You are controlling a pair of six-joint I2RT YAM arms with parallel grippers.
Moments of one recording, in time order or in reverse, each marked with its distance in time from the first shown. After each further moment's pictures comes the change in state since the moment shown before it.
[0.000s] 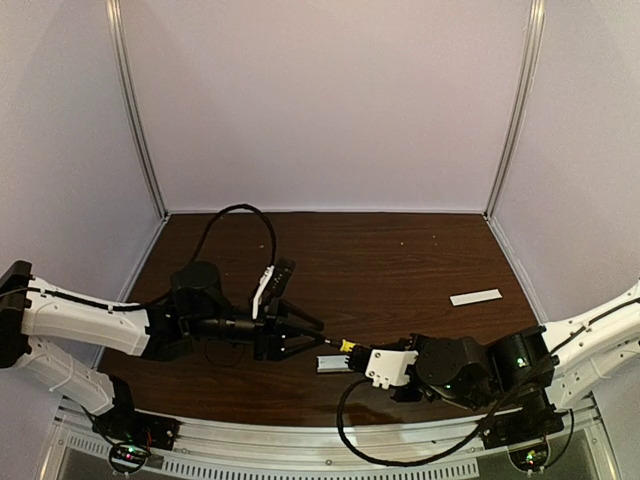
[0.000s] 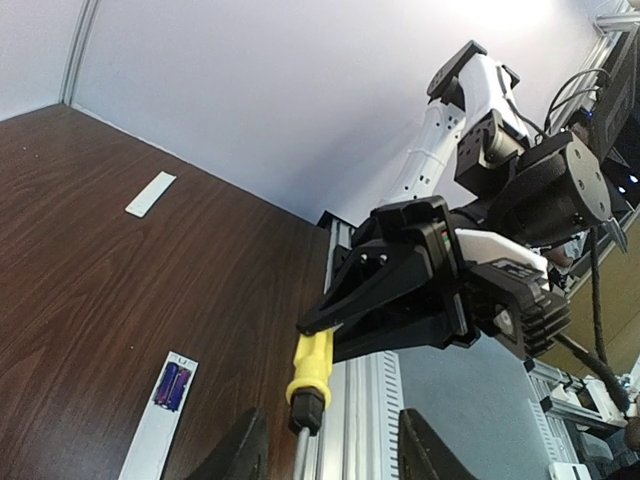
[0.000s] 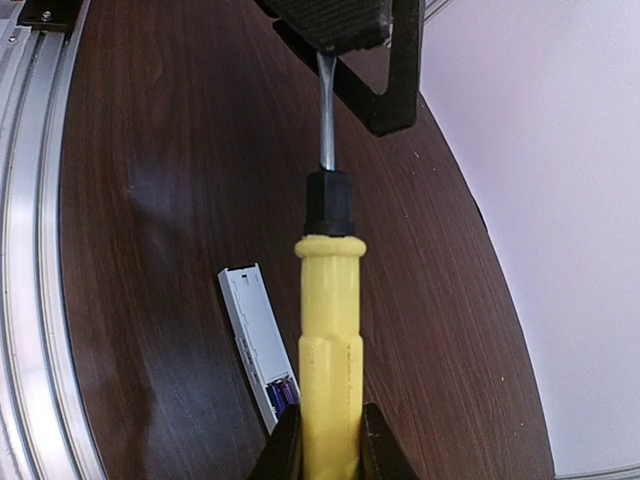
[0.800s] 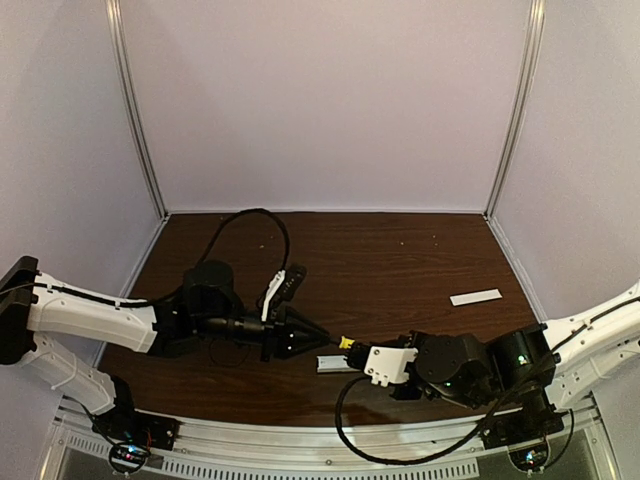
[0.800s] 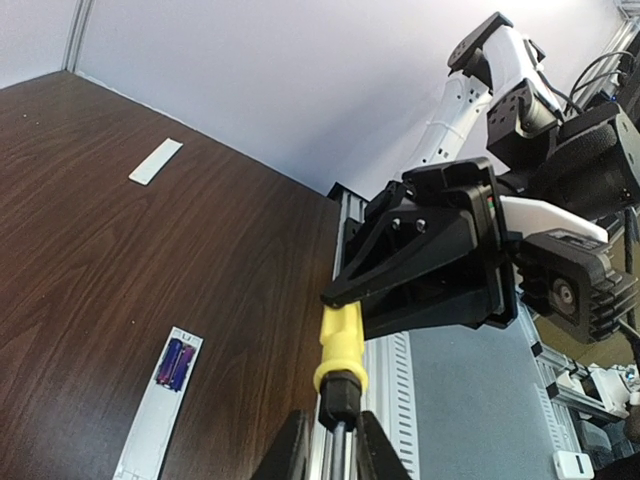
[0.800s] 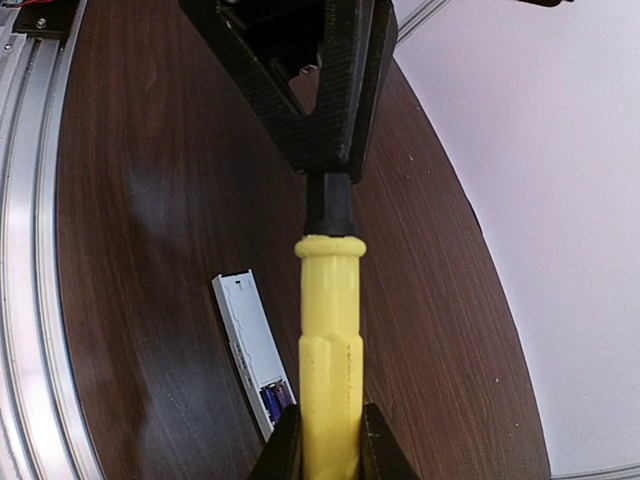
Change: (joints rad) left arm -0.003 0.056 0.052 -0.095 0.010 0.024; right arm 0.000 0.010 0.030 -0.016 0.006 -0.004
